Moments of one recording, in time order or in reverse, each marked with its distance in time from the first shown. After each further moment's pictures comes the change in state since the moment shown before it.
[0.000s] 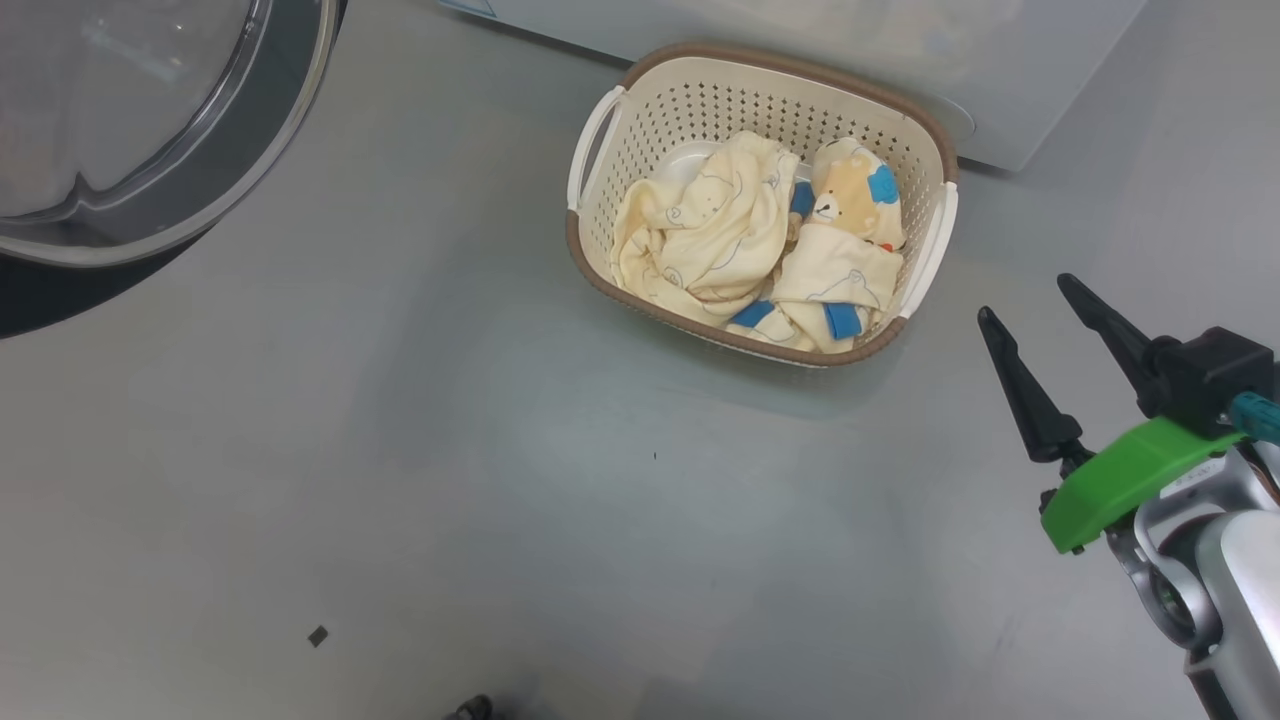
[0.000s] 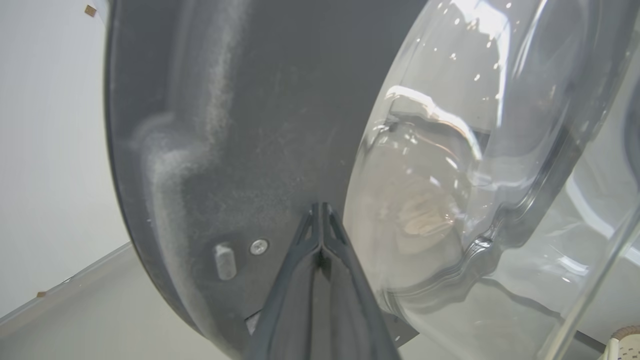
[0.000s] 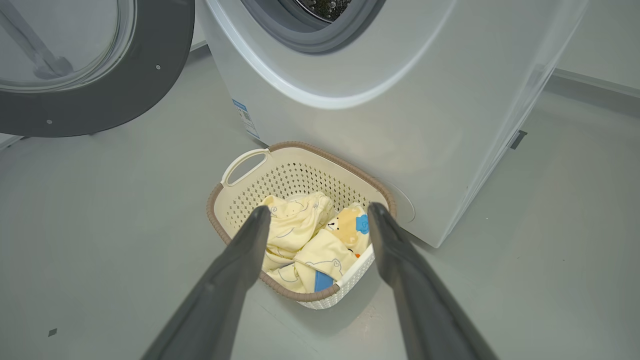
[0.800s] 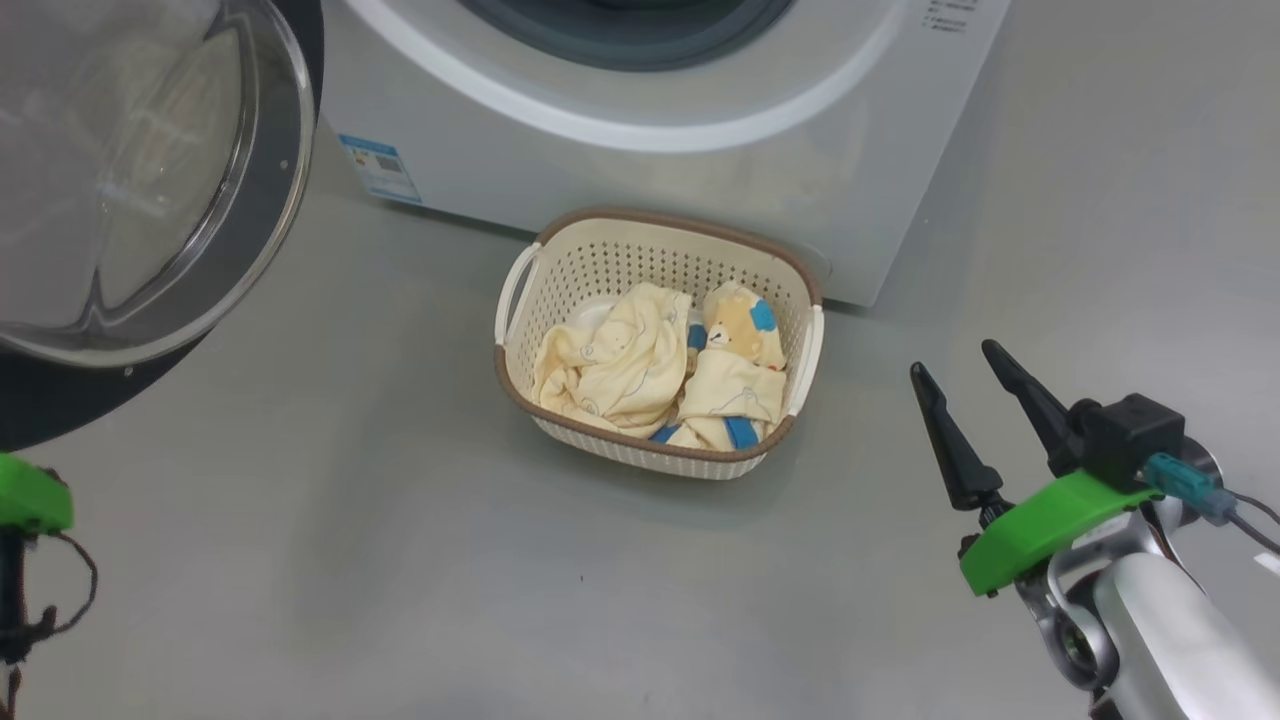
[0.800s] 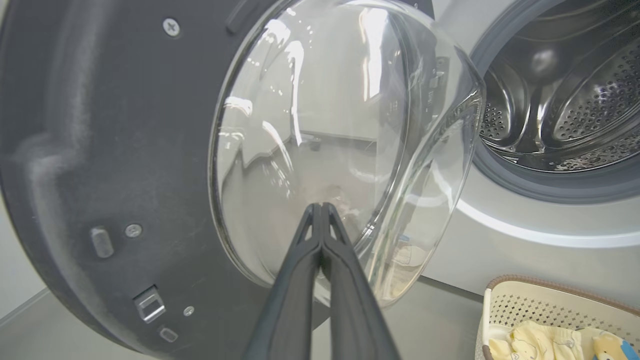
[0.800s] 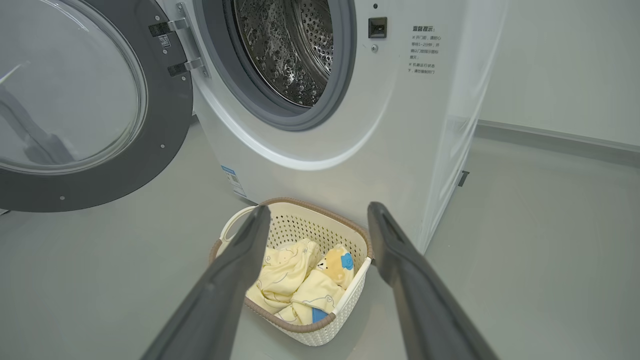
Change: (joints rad) left arm 0.226 -0.032 -0.063 -0.172 0.112 -0.027 -0.003; right arm -0.002 0.141 0.059 0.212 0.038 0.000 -0.175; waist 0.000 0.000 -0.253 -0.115
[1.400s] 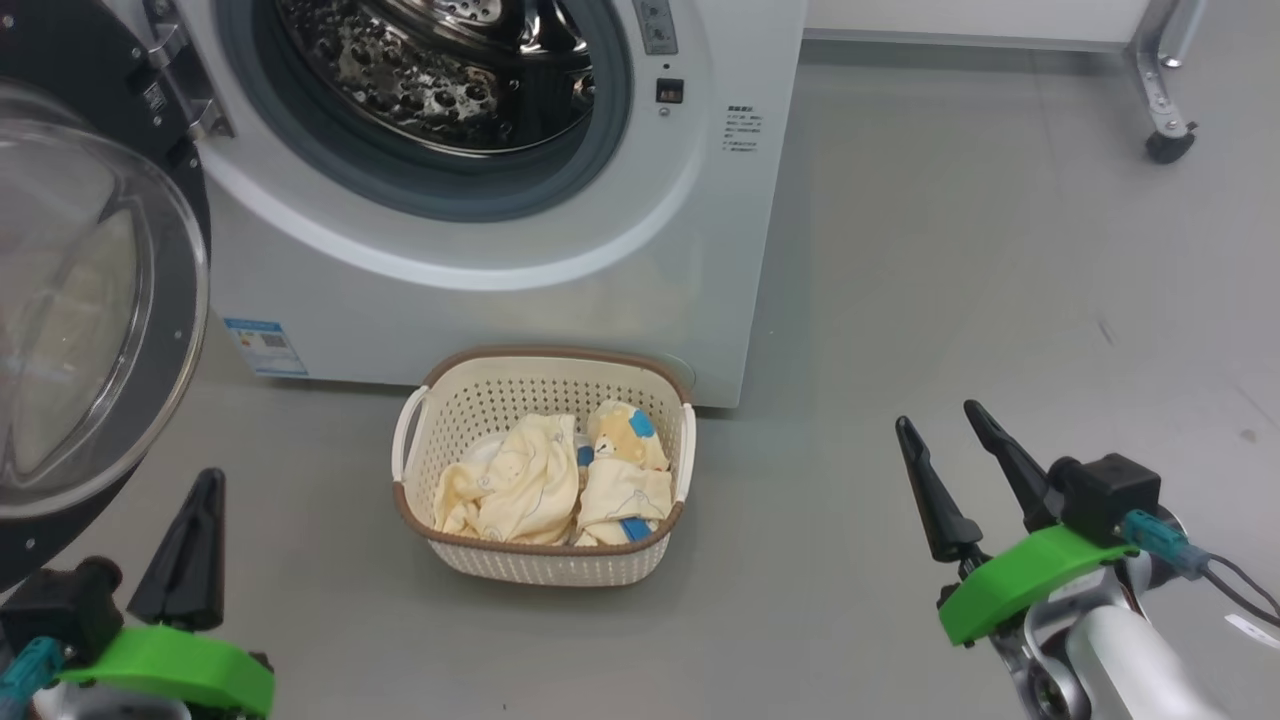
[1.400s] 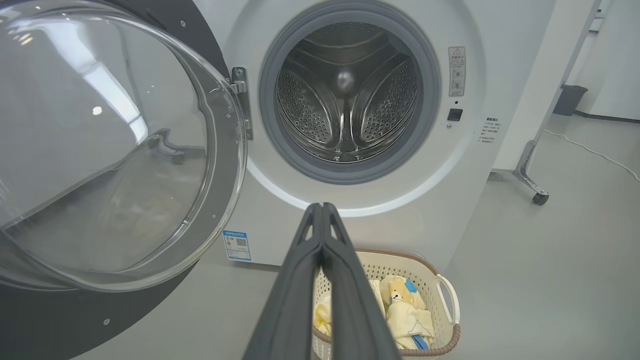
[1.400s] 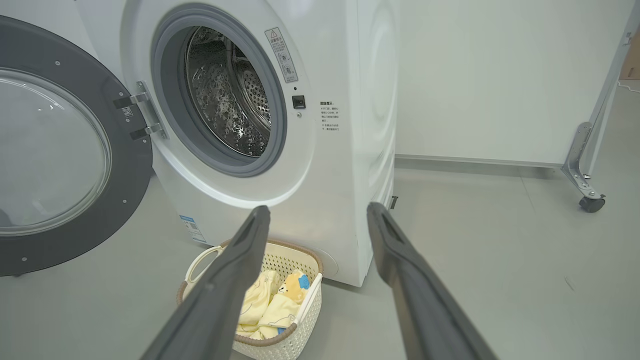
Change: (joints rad) left arm 0.402 -0.103 -0.117 -0.435 0.000 0.054 0.080; right arm 0.056 0.055 -0.002 0.073 0.025 0.000 -0.065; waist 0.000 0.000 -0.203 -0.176
